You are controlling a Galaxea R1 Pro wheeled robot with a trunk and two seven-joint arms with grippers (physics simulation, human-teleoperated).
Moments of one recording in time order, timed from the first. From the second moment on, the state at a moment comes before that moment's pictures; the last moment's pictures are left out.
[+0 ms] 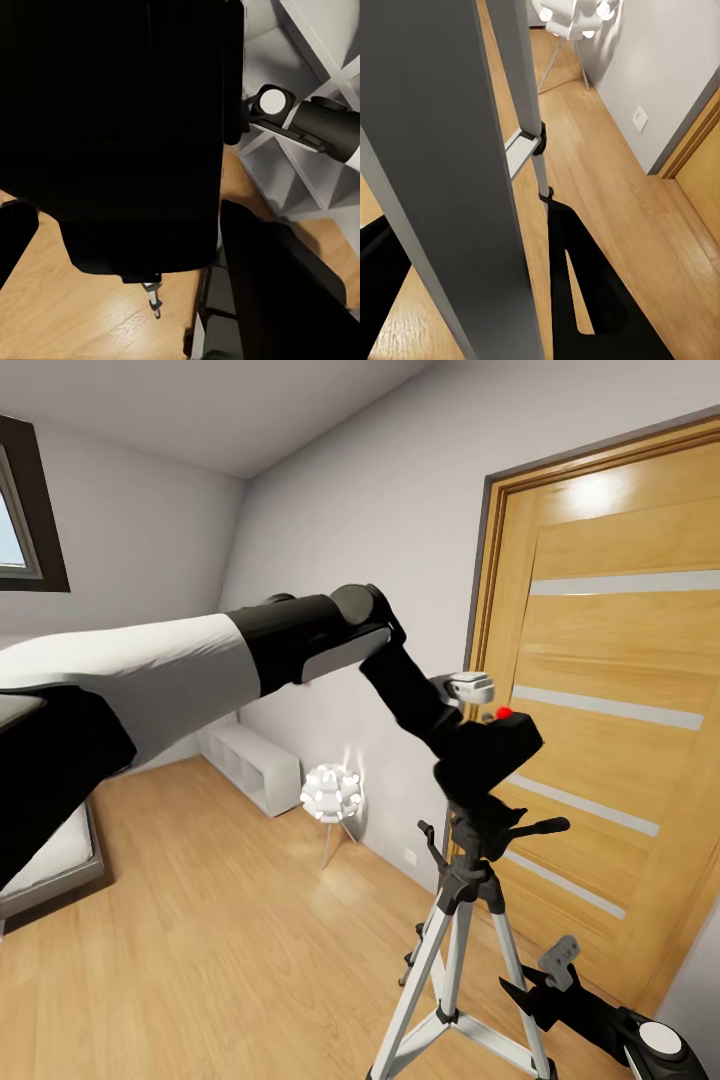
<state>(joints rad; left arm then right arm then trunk) -1.91 -0.17 -1.59 -0.66 1.22 1.04 -0.97 -0.18 -0.21 -0.22 -1.03 0.25 -0.01 0.72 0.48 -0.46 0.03</state>
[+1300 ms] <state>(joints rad) -1.91 -0.17 -1.73 -0.61 1.22 1.04 -1.03 -0.18 -0.21 -0.22 -1.03 0.25 -0.01 0.72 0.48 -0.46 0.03</state>
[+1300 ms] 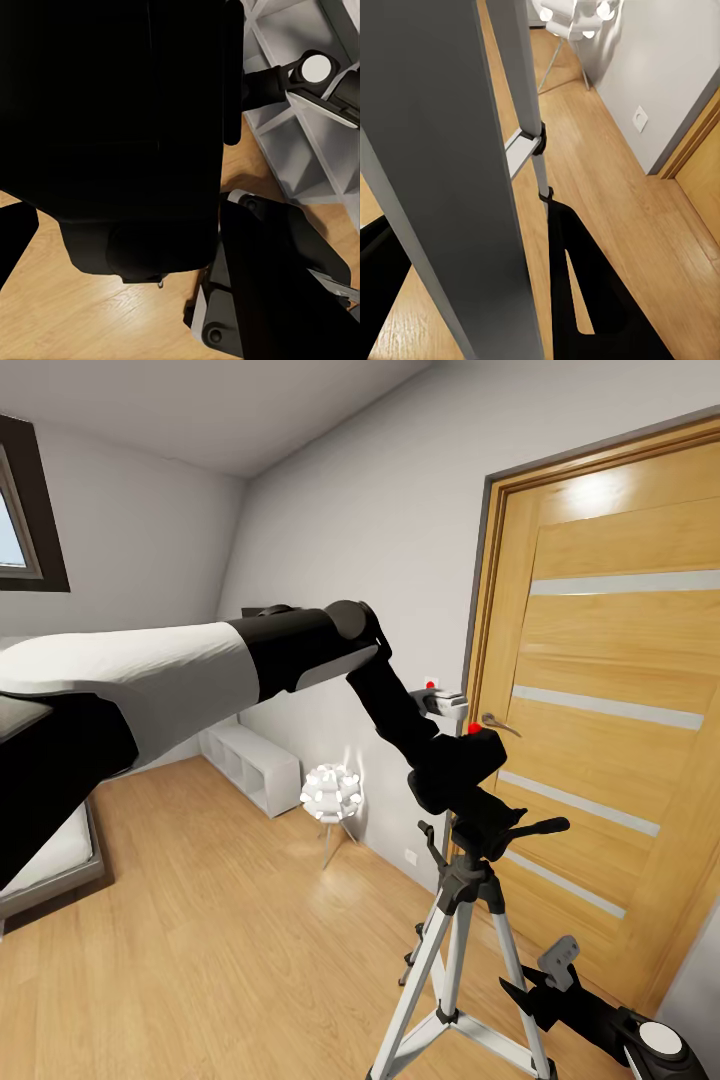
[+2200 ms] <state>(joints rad) -1.88 -0.17 -1.71 -0.60 1.23 1.04 -1.03 -0.18 -0.21 -0.22 -1.03 0.25 -0.01 0.72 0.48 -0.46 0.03</state>
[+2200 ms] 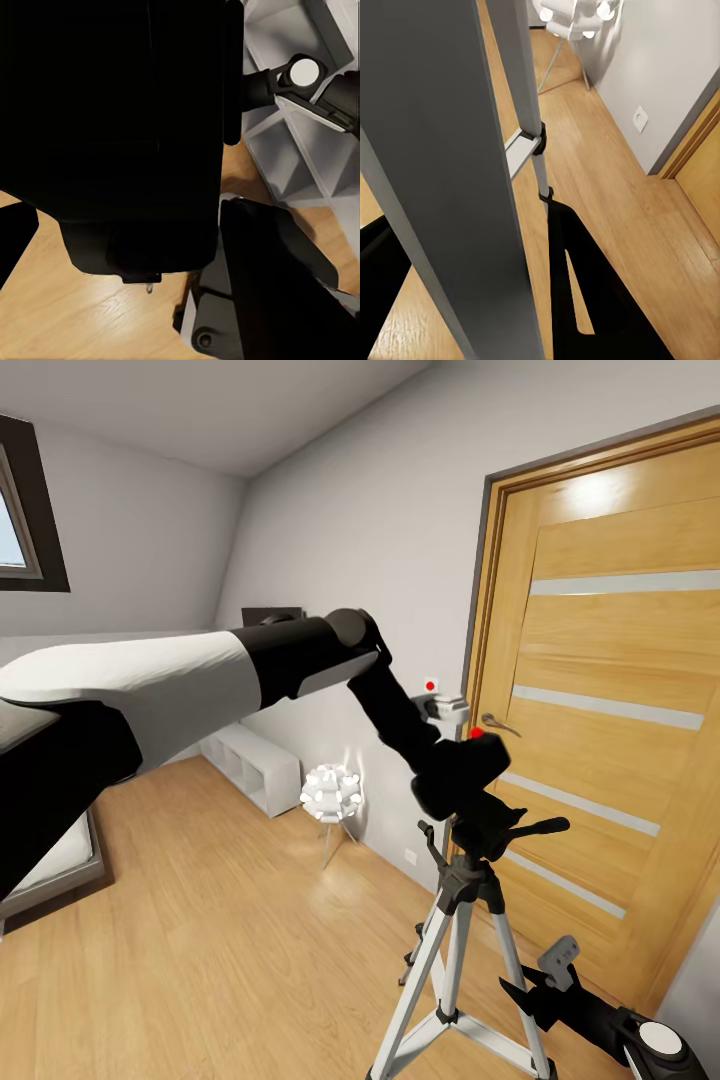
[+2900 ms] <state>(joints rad) -1.88 -0.17 -1.67 -0.59 1.22 1.04 -1.01 -0.17 -0.21 -0.22 -1.05 0.25 -0.01 0.72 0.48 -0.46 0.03</state>
